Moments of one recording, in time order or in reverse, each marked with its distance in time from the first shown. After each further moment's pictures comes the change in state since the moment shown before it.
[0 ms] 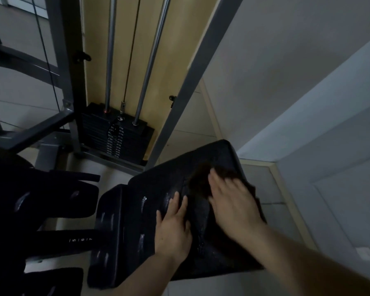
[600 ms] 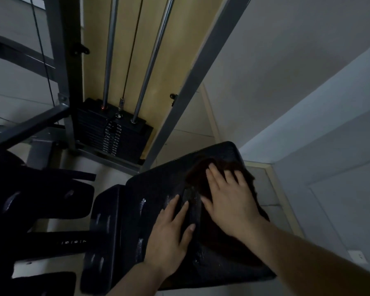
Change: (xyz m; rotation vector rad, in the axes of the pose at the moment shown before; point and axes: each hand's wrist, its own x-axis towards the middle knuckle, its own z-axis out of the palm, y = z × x) left_hand 0.000 -0.032 0.001 -0.050 0.006 0.208; right_hand 0.025 -0.007 -0.004 -0.121 -0.075 -0.001
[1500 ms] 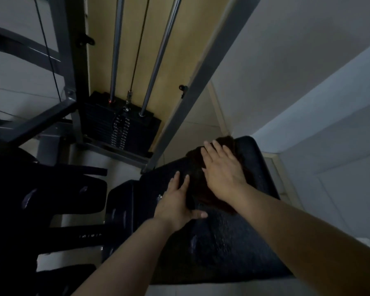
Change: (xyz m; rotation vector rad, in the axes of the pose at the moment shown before) left_hand 0.066 -0.024 -0.042 0.052 -0.322 -0.186; right_hand 0.077 -0.030 0.004 -0.029 0.003 -0.032
